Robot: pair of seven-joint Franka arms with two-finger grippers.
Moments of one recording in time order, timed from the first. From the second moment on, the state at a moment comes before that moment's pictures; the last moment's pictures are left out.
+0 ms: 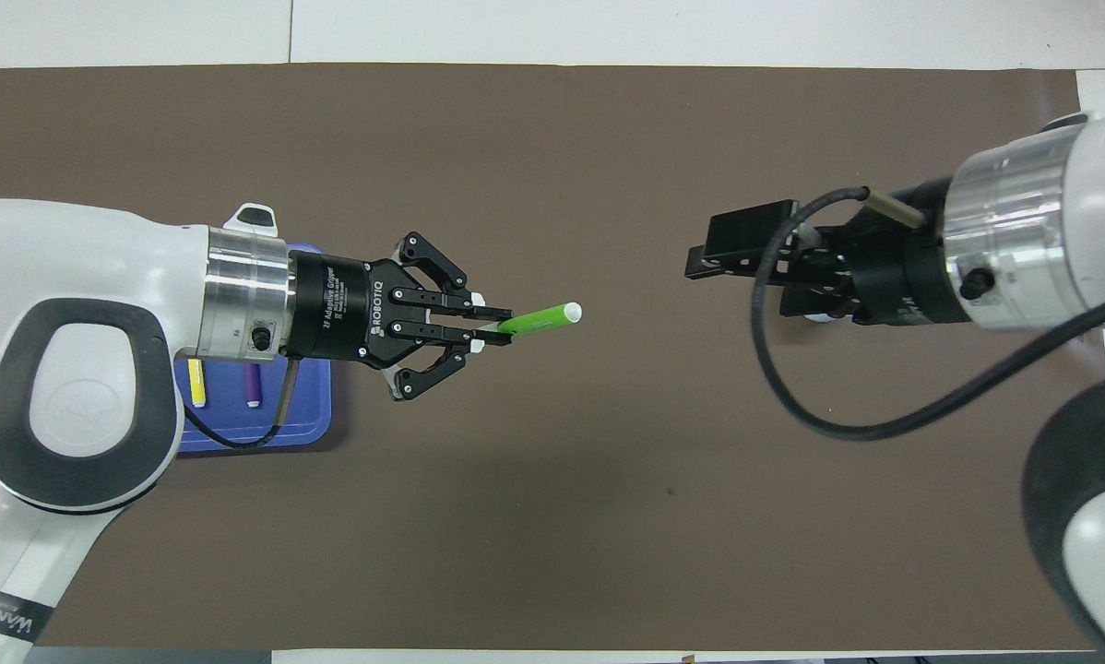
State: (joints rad) left arm -0.13 -0.07 -0.28 -1.96 -1.11 1.99 -1.49; right arm 0.21 -0.04 0.09 -1.58 0.47 1.76 0.51
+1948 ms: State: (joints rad) left arm -0.23 -0.12 -0.28 -2.07 -1.28 2.17 -1.50; right arm 0.37 0.01 0.09 -1.60 0.41 1.85 0.55
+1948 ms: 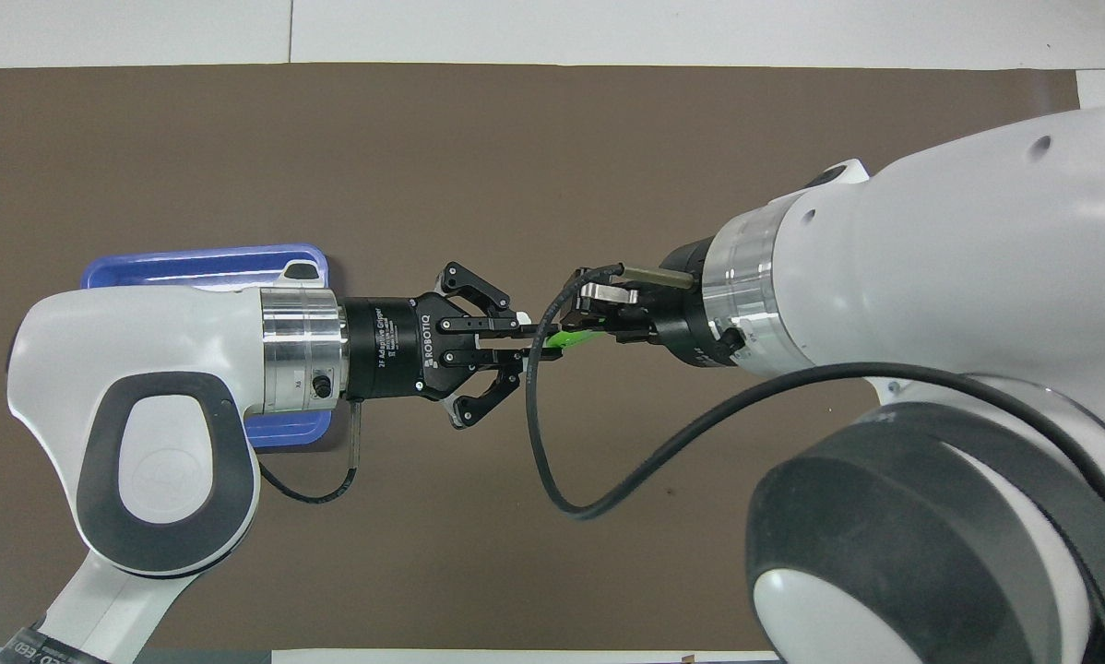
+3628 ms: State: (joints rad) left arm -0.25 -0.12 -0.28 -2.07 -1.30 2.23 -1.50; right arm 0.18 -0.01 0.07 -1.69 0.24 1.87 0.18
